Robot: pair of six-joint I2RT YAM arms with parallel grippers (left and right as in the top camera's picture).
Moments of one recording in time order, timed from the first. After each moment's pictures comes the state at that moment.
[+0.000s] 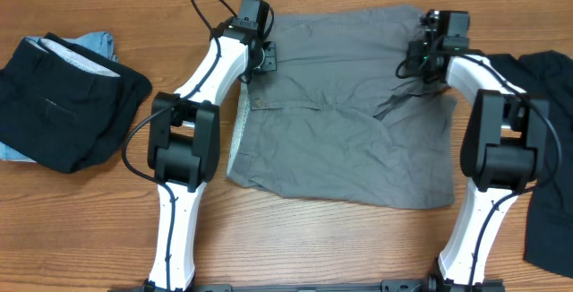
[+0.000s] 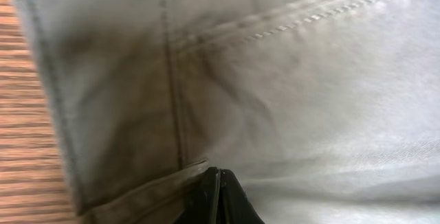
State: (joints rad) left arm -0.28 2.45 2.02 -0.74 0.01 -0.33; right arm -0.10 2.29 1.59 -0.23 -0.07 -0.02
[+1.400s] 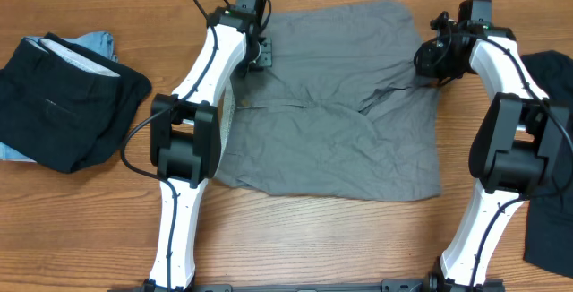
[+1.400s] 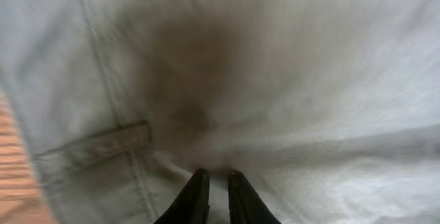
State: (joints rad) left arm -0.27 2.50 2.20 -0.98 -0.01 -0.30; right arm -0.16 2.27 1.77 -0.75 -0.29 -0.04
